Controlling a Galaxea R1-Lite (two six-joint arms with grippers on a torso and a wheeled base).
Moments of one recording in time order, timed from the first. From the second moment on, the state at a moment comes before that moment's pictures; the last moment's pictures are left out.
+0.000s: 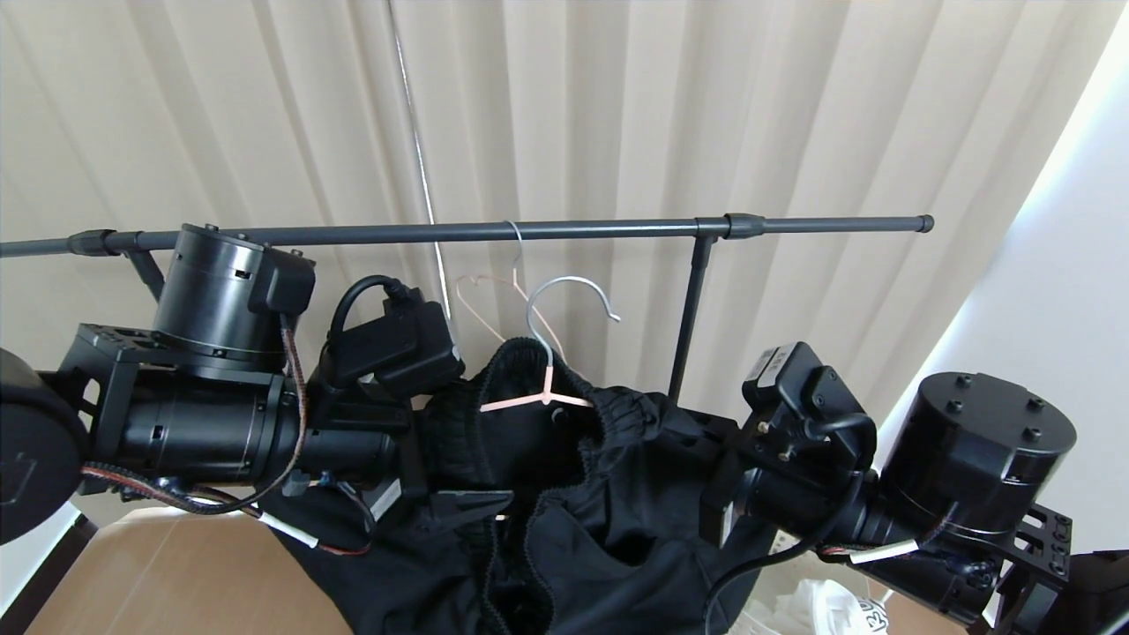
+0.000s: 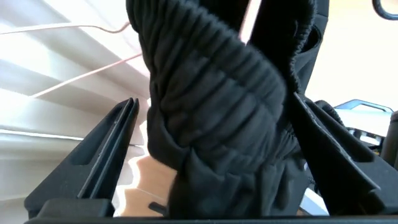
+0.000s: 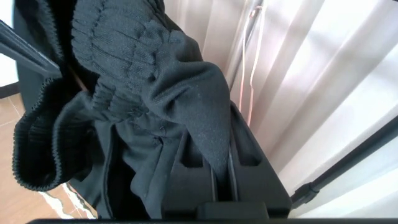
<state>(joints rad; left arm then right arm) -0.50 1.55 -0.93 0.01 -0.40 0.65 0.73 1.76 -0.48 -1.20 0.11 -0.14</state>
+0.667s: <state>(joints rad) -0.50 1.56 -0.91 0.00 -0.40 0.64 0.73 1.76 -0.48 -1.20 0.10 -0.14</state>
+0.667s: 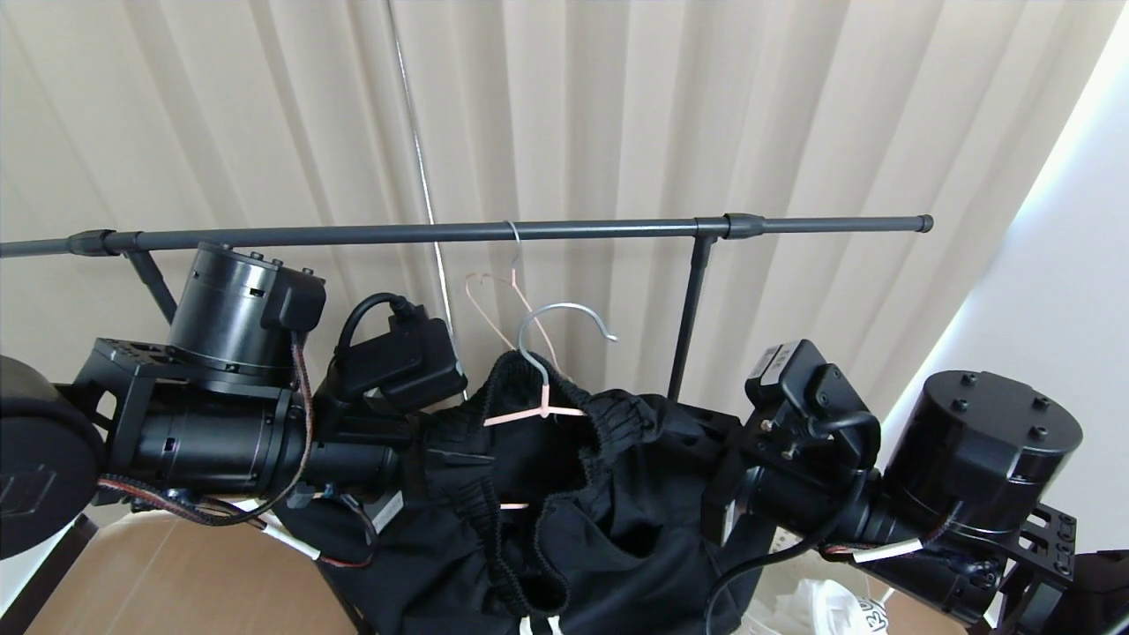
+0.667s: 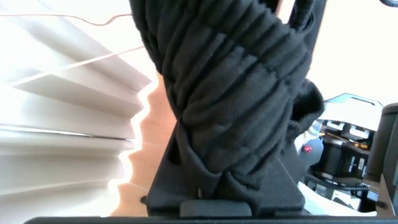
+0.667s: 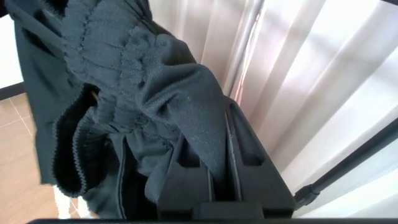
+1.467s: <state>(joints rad) -0.49 1.50 -0.82 -0.14 -0.39 0.48 0.65 1.65 -0.49 -0.99 0.16 -0.14</state>
